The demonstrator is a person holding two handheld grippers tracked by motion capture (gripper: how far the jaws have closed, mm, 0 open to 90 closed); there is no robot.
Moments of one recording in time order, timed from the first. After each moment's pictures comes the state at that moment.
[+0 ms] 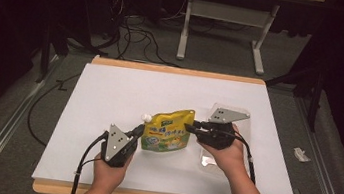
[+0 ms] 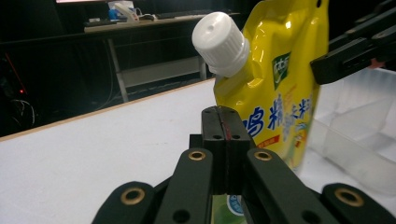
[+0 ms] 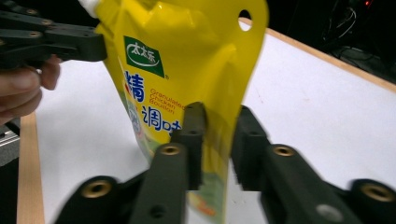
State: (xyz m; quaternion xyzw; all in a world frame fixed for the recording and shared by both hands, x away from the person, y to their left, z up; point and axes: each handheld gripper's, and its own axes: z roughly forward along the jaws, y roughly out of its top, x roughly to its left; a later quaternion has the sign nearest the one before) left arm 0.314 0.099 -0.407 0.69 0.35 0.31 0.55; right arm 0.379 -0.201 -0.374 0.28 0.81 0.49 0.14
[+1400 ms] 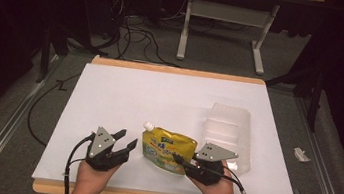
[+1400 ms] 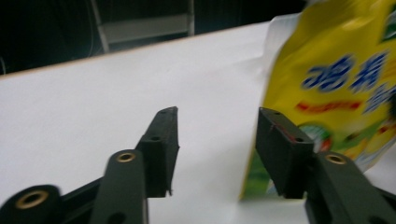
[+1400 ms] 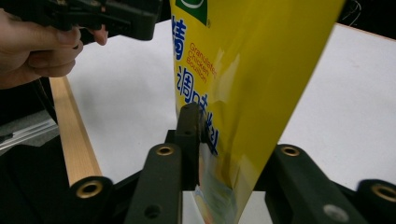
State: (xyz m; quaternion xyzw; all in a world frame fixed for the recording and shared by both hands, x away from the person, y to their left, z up) left arm 0.312 0.145 -0.425 0.74 0.38 0.24 0.50; right arm 0.302 -0.174 -0.417 0.29 0.80 0.50 0.14
